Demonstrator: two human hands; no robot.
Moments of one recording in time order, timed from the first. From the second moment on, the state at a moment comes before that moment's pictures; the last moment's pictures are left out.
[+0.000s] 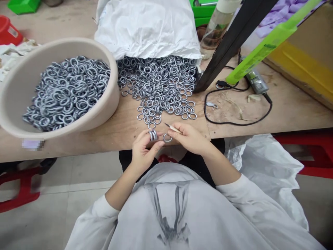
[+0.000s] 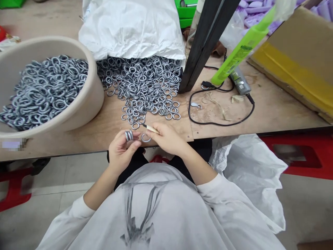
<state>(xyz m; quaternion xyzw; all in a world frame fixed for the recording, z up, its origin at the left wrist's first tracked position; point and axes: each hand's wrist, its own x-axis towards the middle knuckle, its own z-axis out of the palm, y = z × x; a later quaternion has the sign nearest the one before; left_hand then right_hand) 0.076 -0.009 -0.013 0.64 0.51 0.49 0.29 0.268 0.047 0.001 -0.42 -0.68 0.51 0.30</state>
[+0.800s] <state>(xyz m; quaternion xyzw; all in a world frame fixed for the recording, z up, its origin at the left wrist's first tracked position) 0.092 -0.013 -0.026 0.55 0.46 0.50 0.49 0.271 0.014 0.001 -0.45 -0.68 0.40 0.42</state>
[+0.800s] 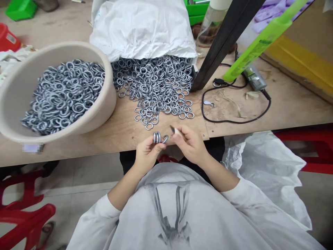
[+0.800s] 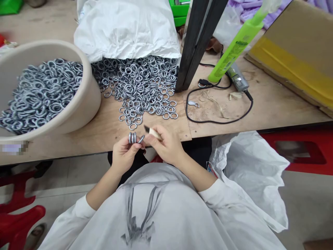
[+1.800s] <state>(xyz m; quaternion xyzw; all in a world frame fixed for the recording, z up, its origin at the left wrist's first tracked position) 0.068 -0.016 -0.020 0.46 0.50 0.57 0.46 0.252 0.067 0.005 -0.46 -0.79 0.34 0.25</state>
